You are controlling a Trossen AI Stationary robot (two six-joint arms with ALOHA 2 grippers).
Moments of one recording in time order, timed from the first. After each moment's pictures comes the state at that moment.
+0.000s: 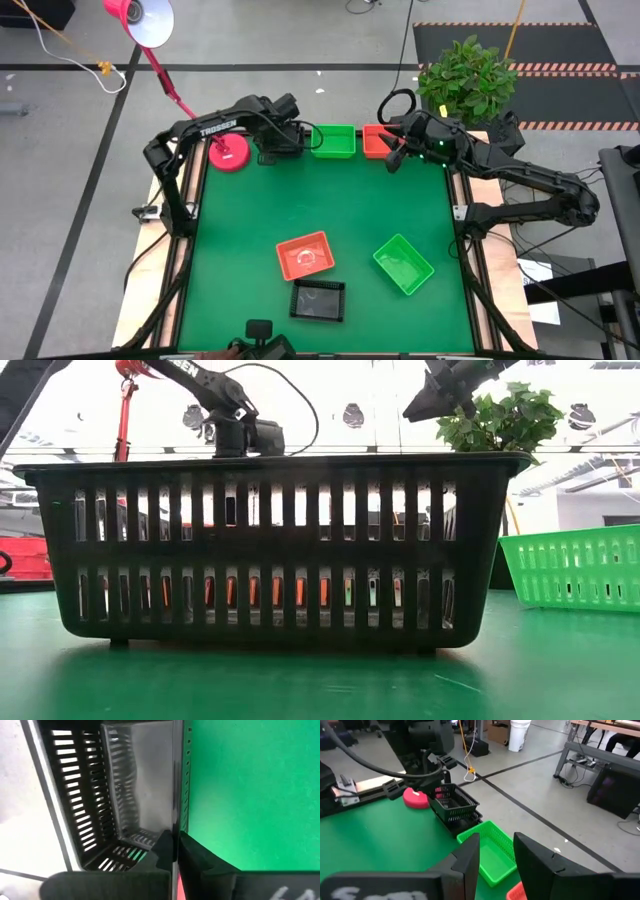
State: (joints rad) left arm 0.66 1.85 1.55 -1.09 -0.18 0.71; right arm -0.39 1.01 0.97 -0.31 0.27 0.06
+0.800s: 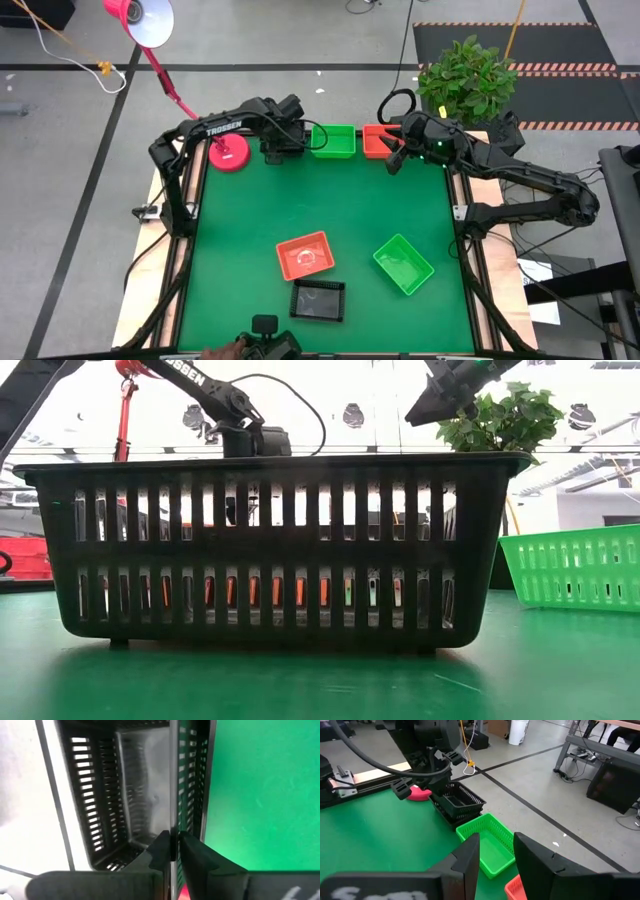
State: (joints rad) left arm 0.66 1.89 1.55 -0.99 -0.20 0.69; right arm -0.39 1.01 0.97 -0.35 0.26 0.07
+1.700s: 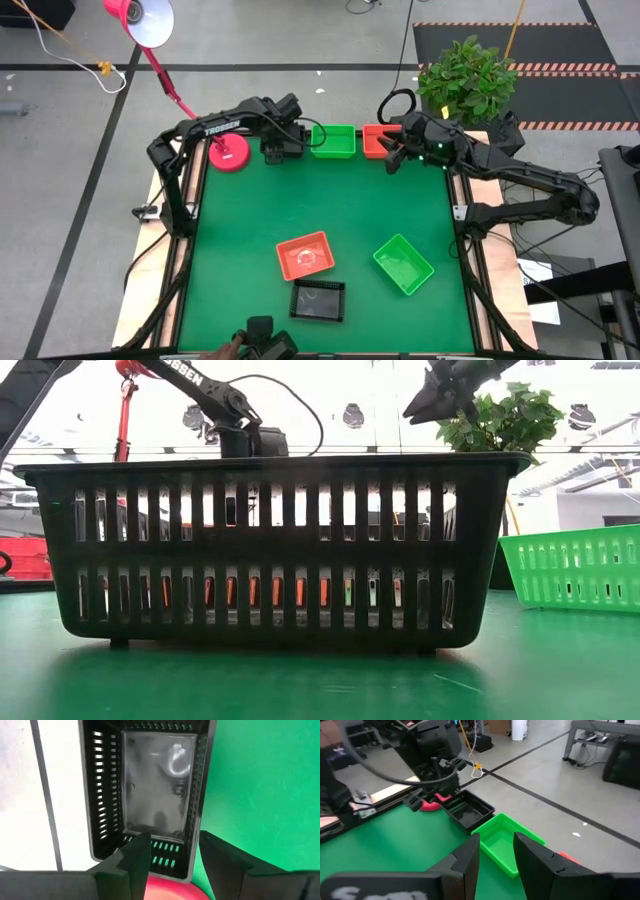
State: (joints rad) left arm 0.67 1.88 1.54 -1.00 -0.17 0.63; right arm -0.36 1.01 0.97 -0.34 0.26 0.24
